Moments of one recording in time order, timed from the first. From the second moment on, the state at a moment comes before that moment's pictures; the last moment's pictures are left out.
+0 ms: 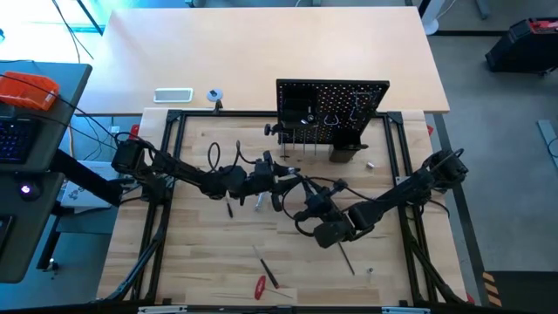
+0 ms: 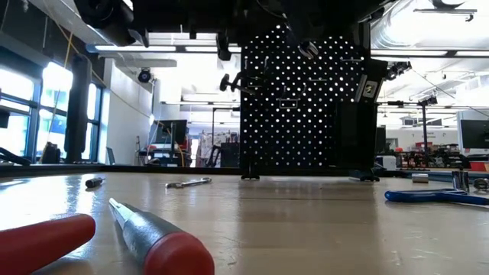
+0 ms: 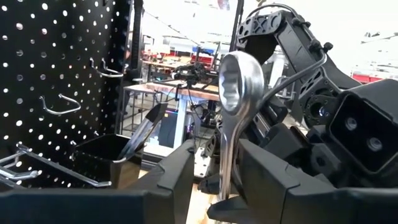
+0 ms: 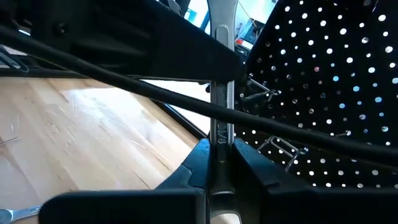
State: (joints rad) left arm -0.12 1.71 0.84 1.04 -0.34 -0.10; right arm 0.47 1.71 1.04 0.10 1.44 0.15
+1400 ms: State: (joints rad) left arm -0.06 1.71 0.83 1.02 -0.06 0.04; right arm 0.65 1.69 1.03 0.16 1.58 0.00
